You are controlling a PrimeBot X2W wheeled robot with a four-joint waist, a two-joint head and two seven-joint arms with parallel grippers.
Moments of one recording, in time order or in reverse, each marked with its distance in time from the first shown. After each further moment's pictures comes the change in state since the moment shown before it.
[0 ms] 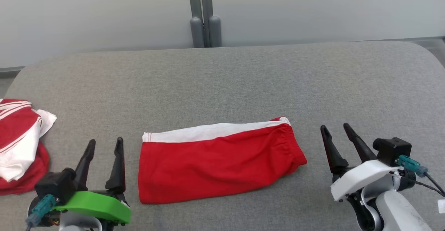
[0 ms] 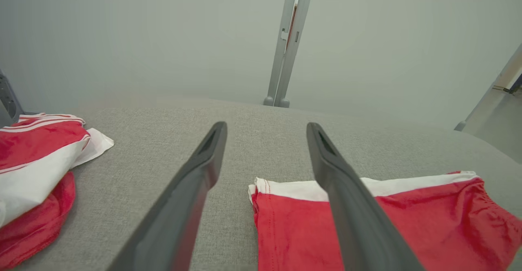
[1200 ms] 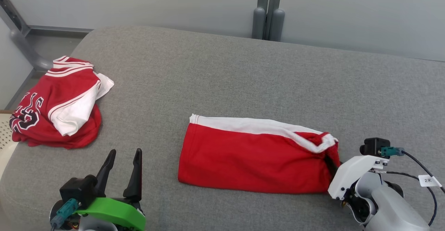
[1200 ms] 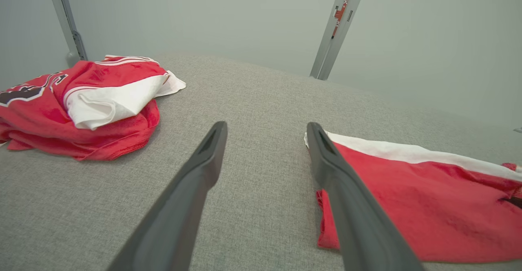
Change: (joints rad) left arm 0.011 -0.171 0.075 0.180 0.155 -0.183 0.000; right arm -0.221 0.025 0.047 0.531 0.217 0.000 0.259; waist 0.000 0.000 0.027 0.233
